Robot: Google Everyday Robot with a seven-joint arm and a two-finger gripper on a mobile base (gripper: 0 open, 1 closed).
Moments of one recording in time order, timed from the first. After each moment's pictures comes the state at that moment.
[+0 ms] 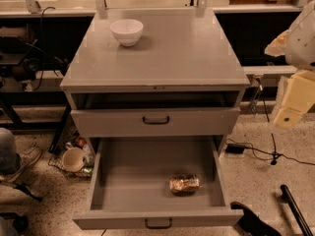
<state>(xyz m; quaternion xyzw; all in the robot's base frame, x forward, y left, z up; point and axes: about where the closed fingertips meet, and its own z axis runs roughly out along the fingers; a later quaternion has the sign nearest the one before) 0.438 -0.216 0.977 -0.60 0.78 -0.04 0.16</state>
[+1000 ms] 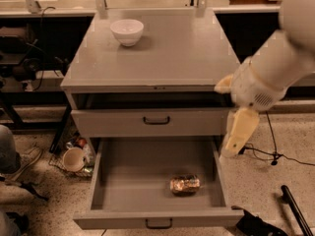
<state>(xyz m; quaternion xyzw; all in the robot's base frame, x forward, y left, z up) 0.464 -0.156 0.871 -0.65 0.73 0.07 0.17</state>
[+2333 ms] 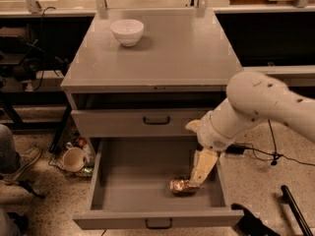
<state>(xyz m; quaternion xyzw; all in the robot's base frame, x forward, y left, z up) 0.477 -0.100 0.712 -0.67 0.71 0.14 0.18</state>
